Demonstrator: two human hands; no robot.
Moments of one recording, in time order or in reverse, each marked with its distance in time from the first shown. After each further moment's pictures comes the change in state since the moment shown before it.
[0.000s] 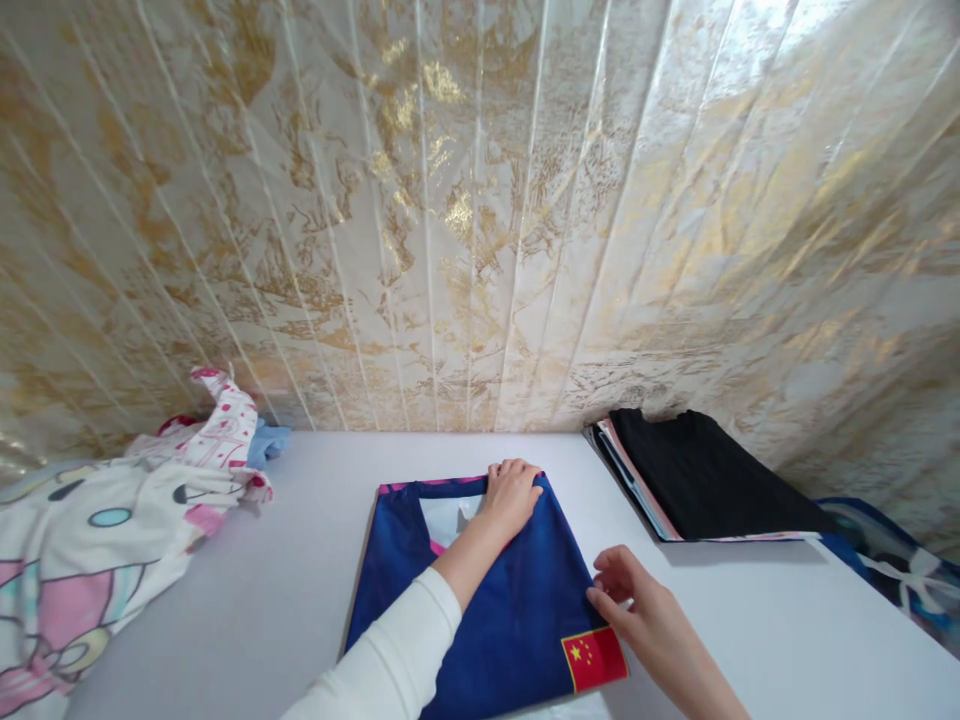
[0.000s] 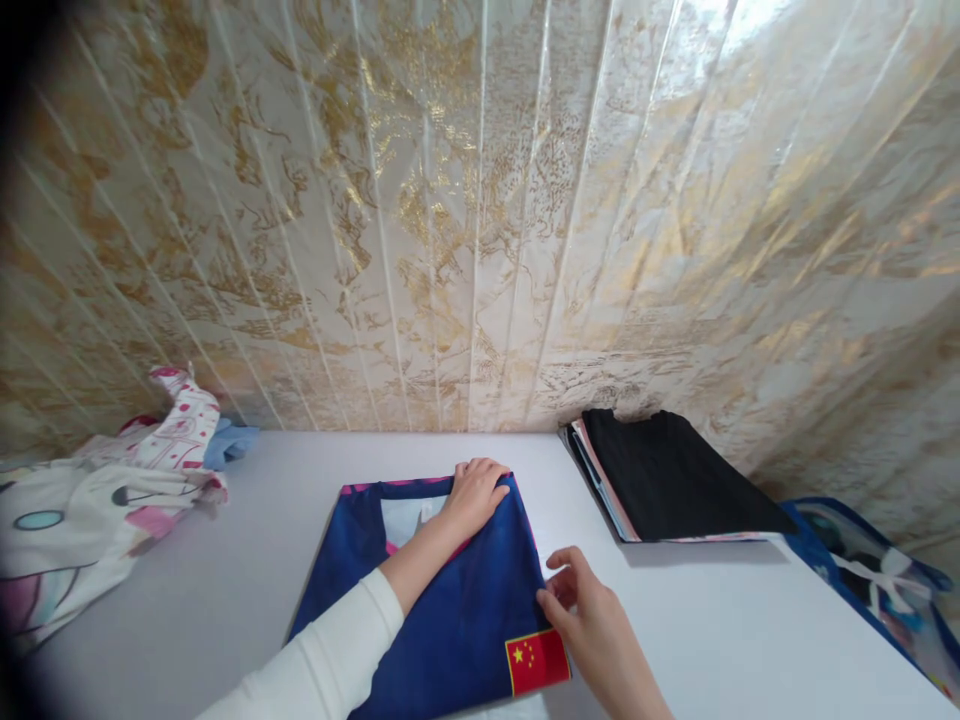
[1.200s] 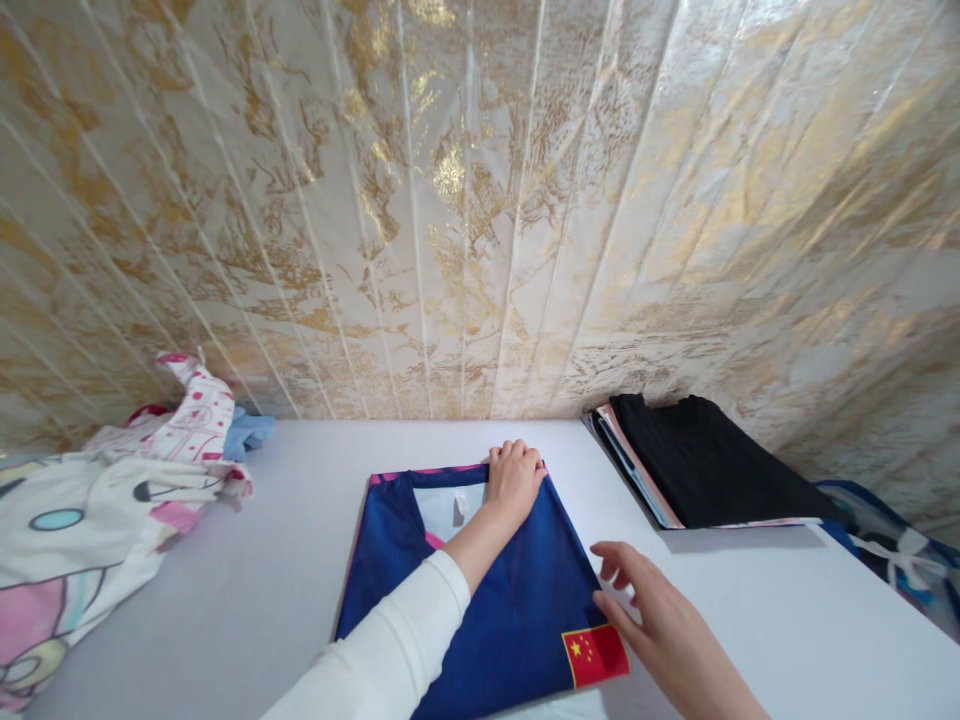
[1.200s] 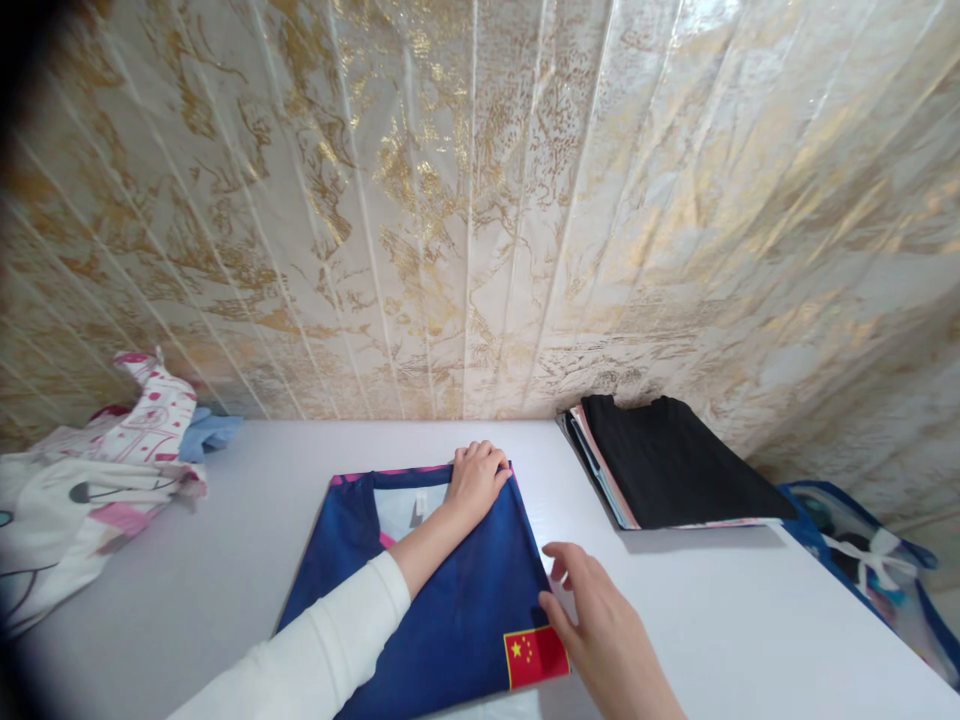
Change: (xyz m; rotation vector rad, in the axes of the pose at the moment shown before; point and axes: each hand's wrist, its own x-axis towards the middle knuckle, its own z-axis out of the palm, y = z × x) left_hand 0.012 0.005 0.017 0.015 0.051 -0.064; right_hand -0.012 -0.002 -0.011 -0.374 -0.010 -0.141
